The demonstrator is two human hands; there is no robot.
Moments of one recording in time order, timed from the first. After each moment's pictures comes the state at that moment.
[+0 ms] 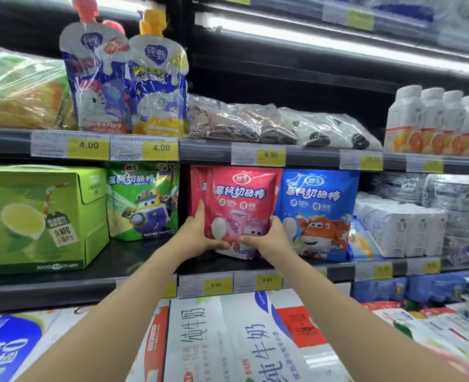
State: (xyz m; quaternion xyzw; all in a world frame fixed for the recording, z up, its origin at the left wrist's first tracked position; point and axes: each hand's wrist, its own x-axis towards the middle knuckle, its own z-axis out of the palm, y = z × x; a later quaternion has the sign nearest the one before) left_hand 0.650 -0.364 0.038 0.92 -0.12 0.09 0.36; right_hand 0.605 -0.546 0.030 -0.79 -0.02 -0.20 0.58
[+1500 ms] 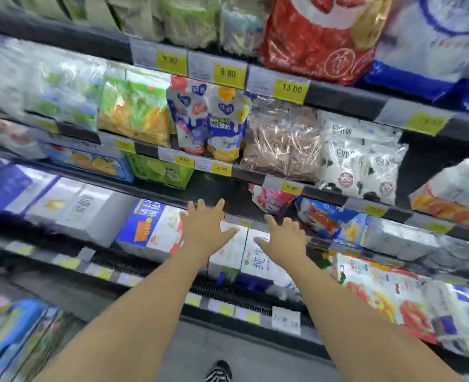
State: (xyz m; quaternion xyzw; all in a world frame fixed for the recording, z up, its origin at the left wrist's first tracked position) left_hand 0.428 -0.362 0.206 0.98 0.14 -0.08 0.09; right_hand 0.465 -0.546 0.214 -0.98 -0.13 0.13 -0.02
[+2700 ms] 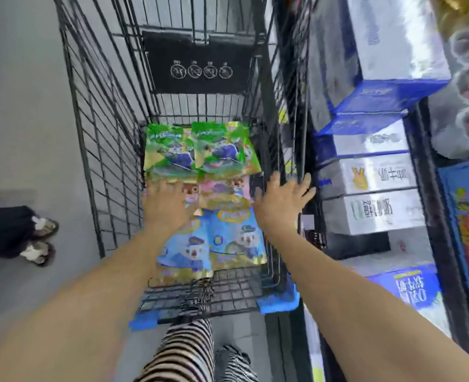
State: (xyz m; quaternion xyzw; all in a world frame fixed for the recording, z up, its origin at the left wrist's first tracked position) left_hand -0.025 0.142 0.000 0.67 0.69 -0.17 0.20; right_hand 0.193 0.129 0.060 -0.81 -0.55 0.15 -0.10
